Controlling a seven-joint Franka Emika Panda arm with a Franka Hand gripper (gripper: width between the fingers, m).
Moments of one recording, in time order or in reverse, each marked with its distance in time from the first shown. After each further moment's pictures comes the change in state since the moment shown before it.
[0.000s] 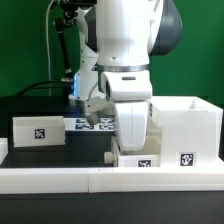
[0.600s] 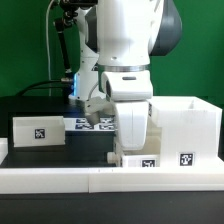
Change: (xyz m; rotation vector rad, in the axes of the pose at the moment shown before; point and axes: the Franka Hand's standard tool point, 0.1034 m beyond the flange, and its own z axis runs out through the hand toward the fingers) arm -0.002 0.000 0.000 -0.004 -0.004 0.003
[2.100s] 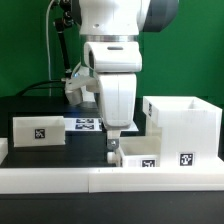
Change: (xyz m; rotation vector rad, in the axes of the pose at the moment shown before) arm -0.031 0.044 -0.049 -0.006 -0.020 -0.032
